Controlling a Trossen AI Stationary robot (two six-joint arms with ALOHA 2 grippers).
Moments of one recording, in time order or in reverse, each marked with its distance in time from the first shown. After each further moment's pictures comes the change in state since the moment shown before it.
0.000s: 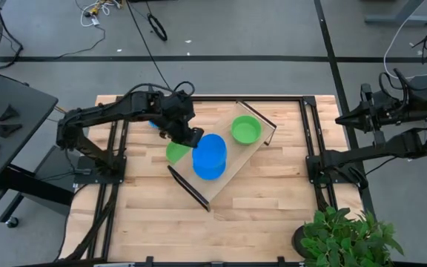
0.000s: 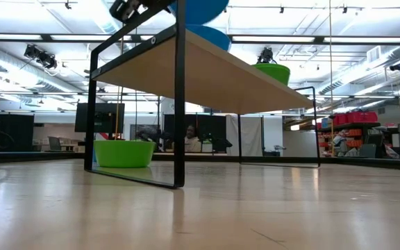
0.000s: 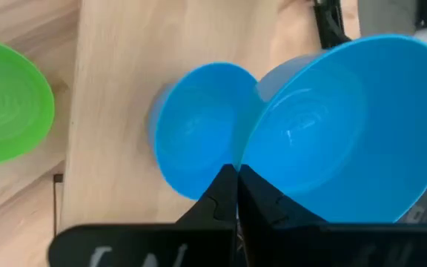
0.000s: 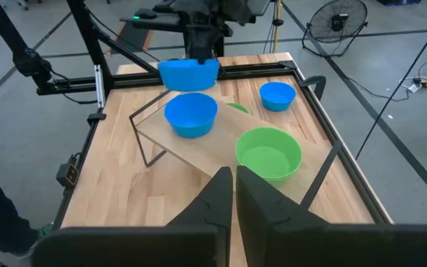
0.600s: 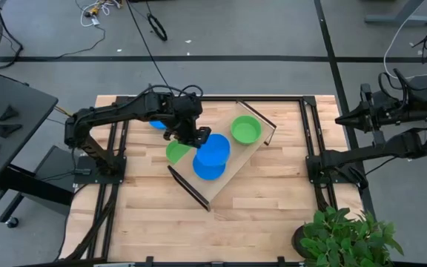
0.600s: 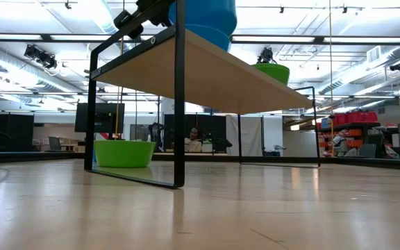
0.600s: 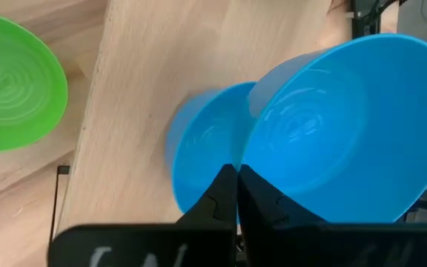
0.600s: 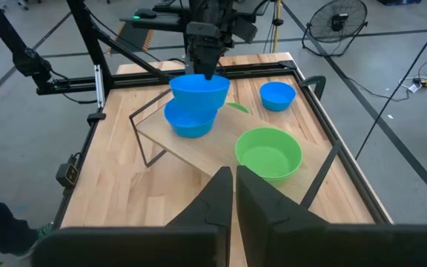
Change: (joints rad) left arm 0.025 0.078 0.000 -0.007 -0.003 -0.081; right arm 0.000 0.000 0.000 0.000 0.000 0.000
